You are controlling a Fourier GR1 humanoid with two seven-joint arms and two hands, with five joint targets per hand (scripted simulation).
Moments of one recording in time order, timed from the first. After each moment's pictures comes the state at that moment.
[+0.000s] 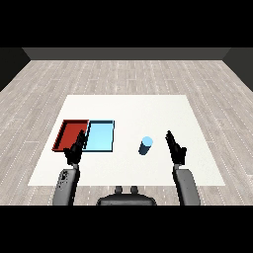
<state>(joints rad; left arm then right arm) 0.02 0.09 0.01 -1.61 0.01 0.01 0.01 0.03 -0.10 0.01 -1.61 0.03 0.00 0.03</state>
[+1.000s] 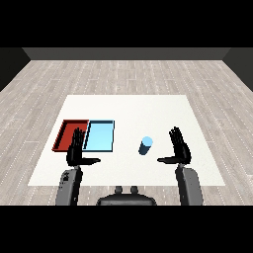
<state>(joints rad) 0.03 0.03 0.05 -1.62 0.10 -0.09 -0.41 0.01 -0.09 -0.10 -1.60 -0.19 0.23 -0.27</state>
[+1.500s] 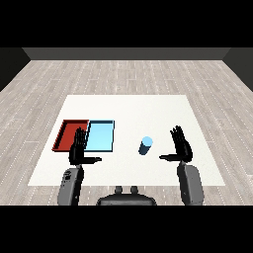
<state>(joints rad) 0.01 0.02 0.04 -1.57 0.11 -0.09 -0.44 -0.04 -0.12 -0.14 -1.52 -0.23 0.25 -0.25</state>
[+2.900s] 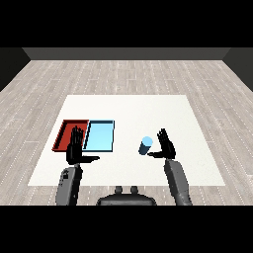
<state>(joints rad) 0.00 0.04 0.07 -1.57 0.17 -0.09 -0.44 -0.16 -0.03 -0.09 -1.19 -0.21 0.18 -0.31</state>
